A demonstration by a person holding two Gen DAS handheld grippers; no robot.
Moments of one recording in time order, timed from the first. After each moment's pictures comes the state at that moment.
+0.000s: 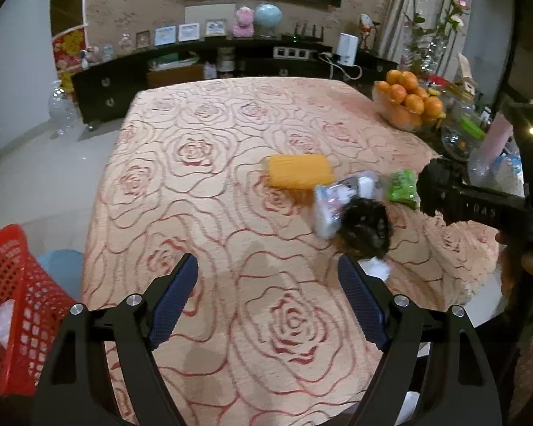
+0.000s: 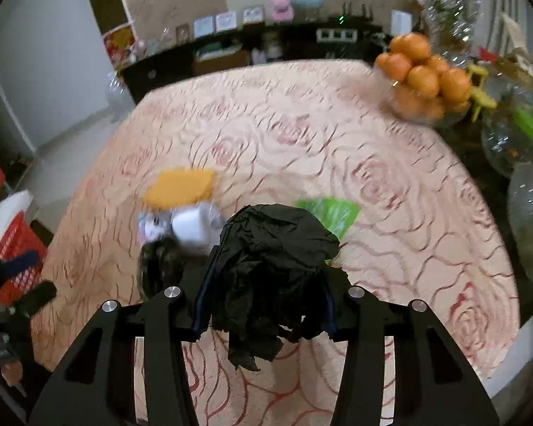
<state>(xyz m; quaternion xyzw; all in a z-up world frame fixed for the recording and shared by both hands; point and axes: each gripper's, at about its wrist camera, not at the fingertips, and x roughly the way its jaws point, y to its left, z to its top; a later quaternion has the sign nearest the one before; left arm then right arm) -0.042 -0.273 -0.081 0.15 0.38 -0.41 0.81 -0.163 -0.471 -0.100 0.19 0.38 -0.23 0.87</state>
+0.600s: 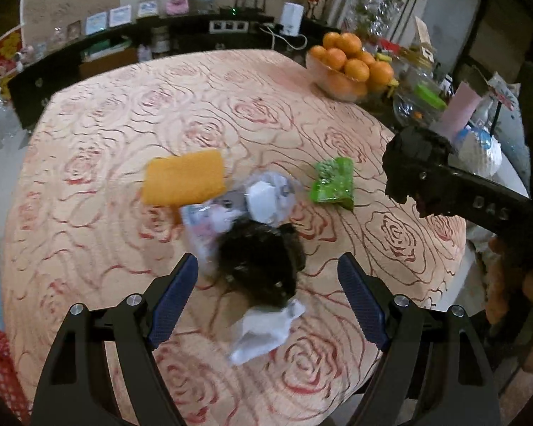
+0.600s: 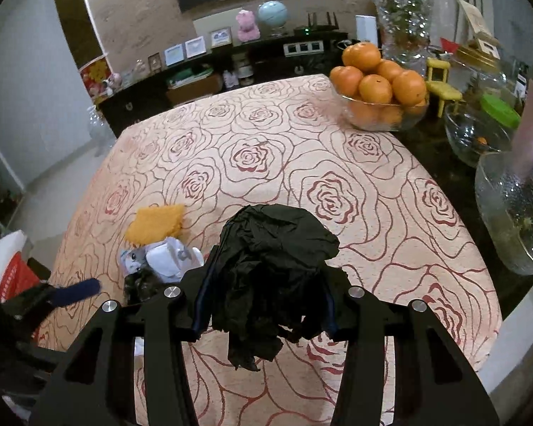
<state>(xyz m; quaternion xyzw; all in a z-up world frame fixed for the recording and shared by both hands) -0.064 -0.378 -0.107 0.18 0.42 -0.49 0.74 -0.189 -0.498 -0.087 0.23 0.35 -0.27 0.87</state>
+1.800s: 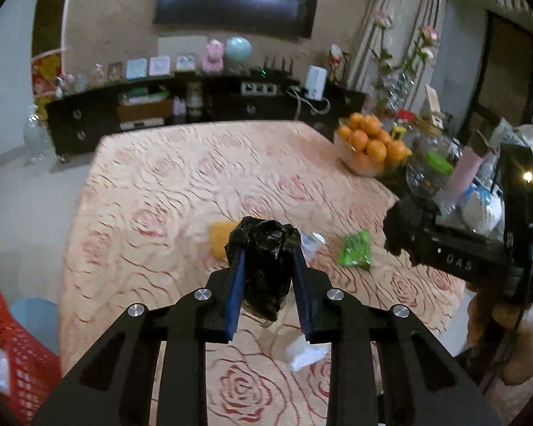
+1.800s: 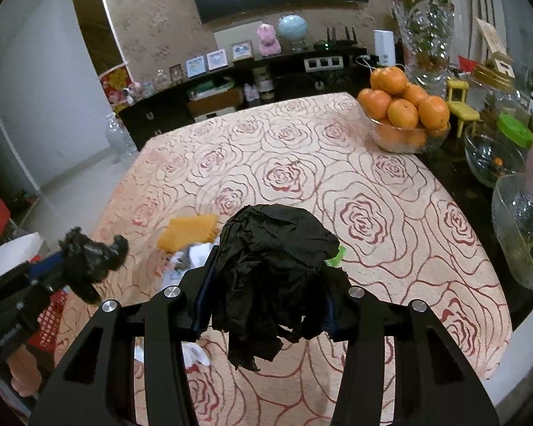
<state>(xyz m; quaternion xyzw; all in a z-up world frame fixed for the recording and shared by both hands) -0.044 -0.311 -0.032 0.11 0.32 -0.46 0.82 -0.173 -0.477 -0.065 0.22 0.32 -0.24 0.89</state>
